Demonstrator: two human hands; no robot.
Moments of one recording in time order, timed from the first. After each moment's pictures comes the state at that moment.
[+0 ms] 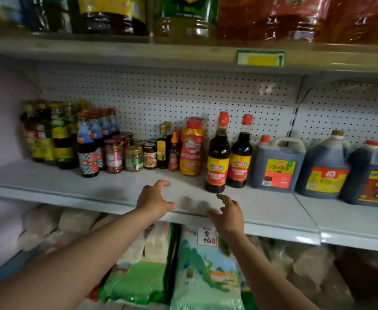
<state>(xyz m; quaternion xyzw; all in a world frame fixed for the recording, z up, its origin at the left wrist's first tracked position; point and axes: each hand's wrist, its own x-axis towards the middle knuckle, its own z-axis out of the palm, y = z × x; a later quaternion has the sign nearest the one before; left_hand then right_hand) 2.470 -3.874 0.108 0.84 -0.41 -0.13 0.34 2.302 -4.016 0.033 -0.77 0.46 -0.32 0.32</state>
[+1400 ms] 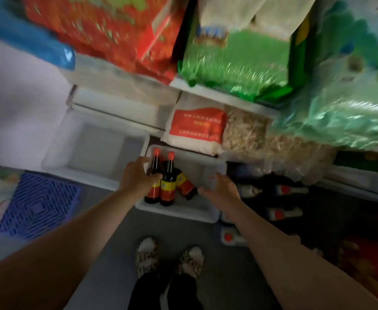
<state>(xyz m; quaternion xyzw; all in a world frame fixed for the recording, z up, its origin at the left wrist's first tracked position) 2.618 -3.598 -0.456 0.87 -0.18 -0.42 0.19 2.427 -3.741 -0.471 -0.73 0.51 0.24 0.38</state>
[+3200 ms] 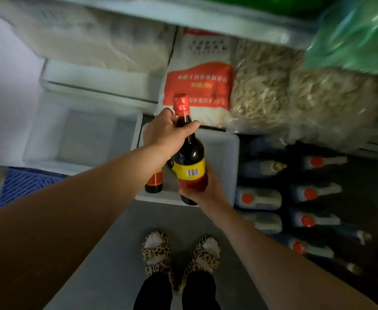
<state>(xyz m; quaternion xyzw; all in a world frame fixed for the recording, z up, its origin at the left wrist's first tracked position) 2.578 -3.690 -0.522 0.85 -0.21 -0.37 0.32 2.397 -3.671 -0.591 -0.55 0.51 0.00 0.66</state>
